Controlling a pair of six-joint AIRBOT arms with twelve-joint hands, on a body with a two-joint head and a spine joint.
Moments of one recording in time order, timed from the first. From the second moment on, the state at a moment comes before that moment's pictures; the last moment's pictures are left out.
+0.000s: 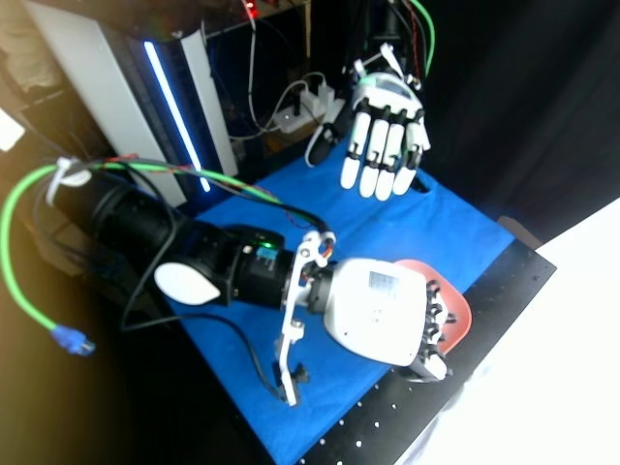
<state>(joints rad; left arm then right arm) 0.81 -1.11 1.14 0.09 -1.08 1.05 -0.49 -1.56 1.85 -0.17 0.41 -0.72</state>
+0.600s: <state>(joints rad) 0.81 -1.11 1.14 0.09 -1.08 1.05 -0.49 -1.56 1.85 -0.17 0.41 -0.71</state>
